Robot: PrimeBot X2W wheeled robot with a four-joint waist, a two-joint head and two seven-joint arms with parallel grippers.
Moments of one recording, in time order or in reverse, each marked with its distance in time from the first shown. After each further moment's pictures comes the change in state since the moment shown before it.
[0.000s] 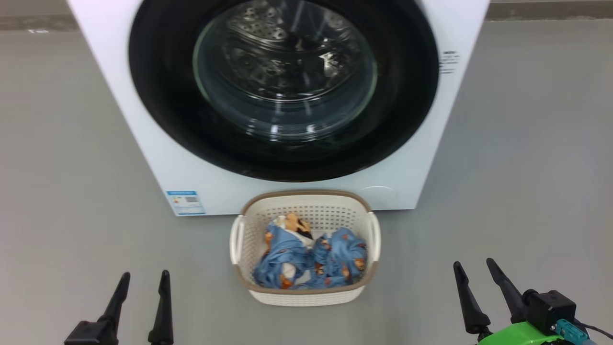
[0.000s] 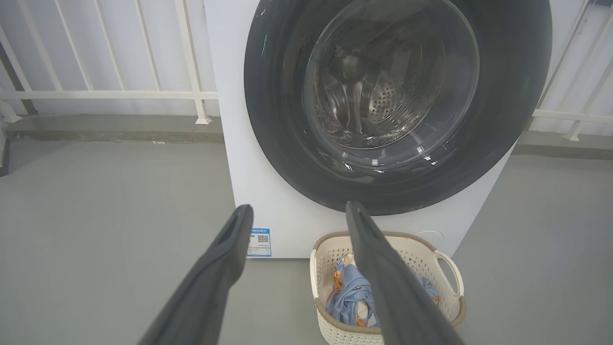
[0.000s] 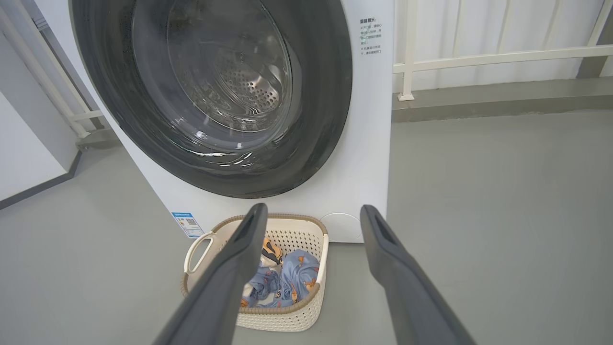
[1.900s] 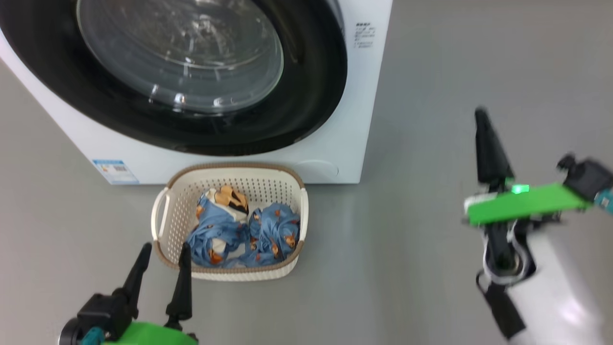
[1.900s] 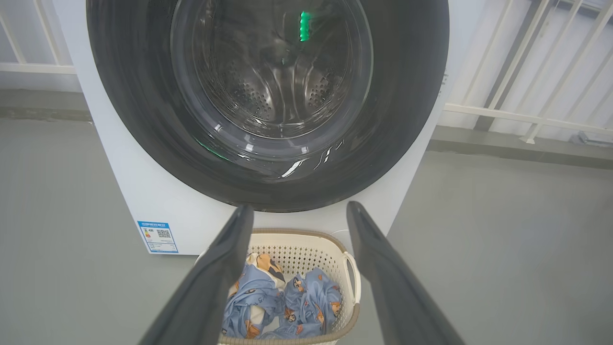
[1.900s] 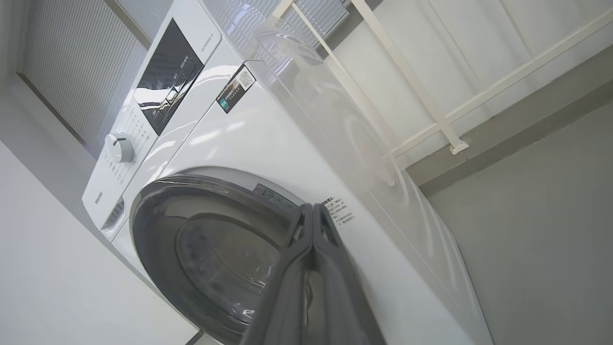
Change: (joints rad) left arm -0.082 0.011 -0.088 -0.011 -0.081 0.000 0.000; right arm -0.457 -0.025 0.093 0.060 0.627 0.000 -0.004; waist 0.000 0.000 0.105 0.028
